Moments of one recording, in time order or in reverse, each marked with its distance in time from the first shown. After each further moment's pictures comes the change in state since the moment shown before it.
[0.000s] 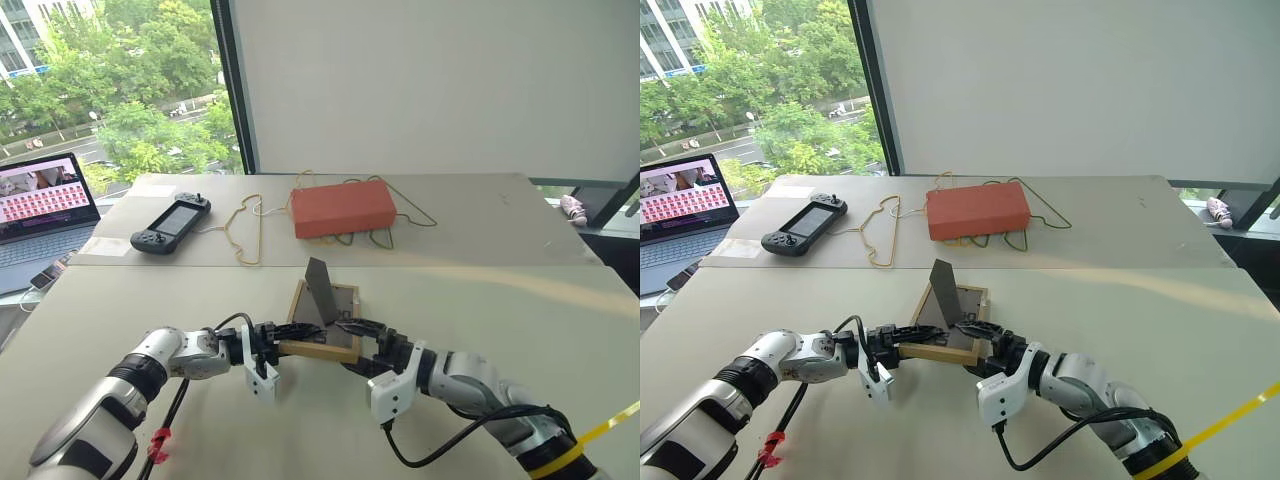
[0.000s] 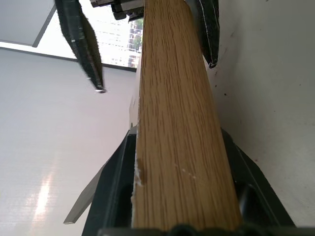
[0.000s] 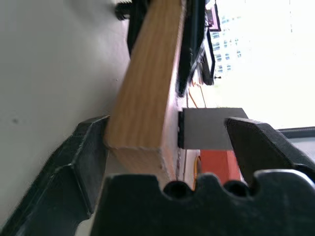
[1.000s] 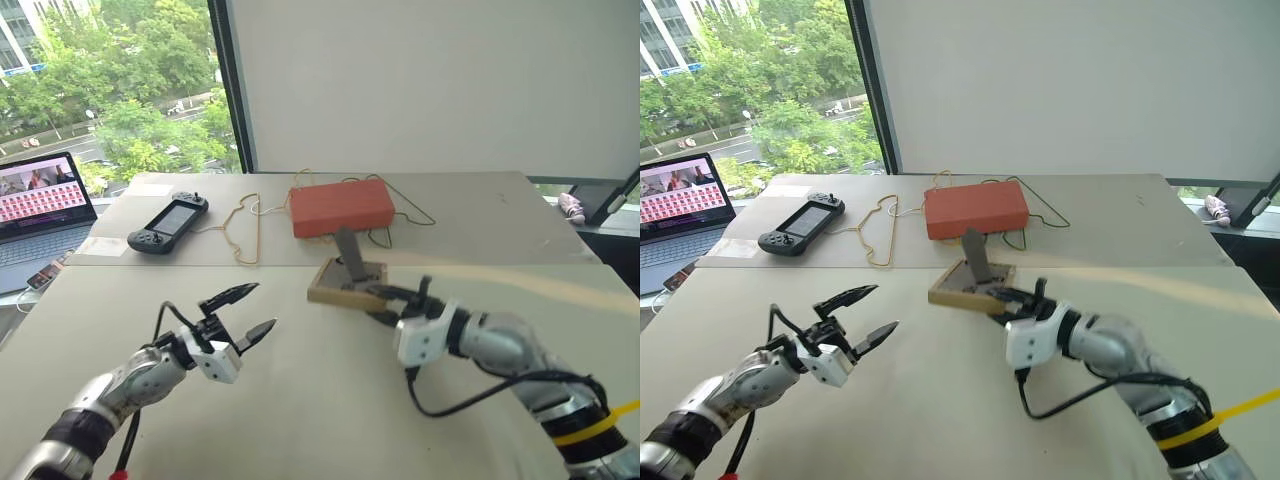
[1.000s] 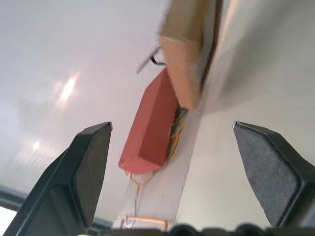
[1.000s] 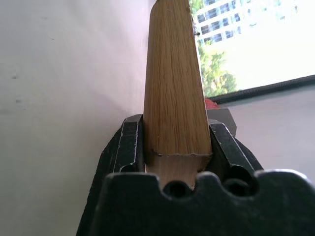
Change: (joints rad) left arm 0.484 0.121 0.346 -0.349 -0.669 0.226 -0.394; right arm -0.177 -0.133 -0.159 -0.060 0.510 0.324 0.282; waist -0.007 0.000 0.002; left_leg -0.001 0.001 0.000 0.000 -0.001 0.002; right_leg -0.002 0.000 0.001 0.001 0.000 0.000
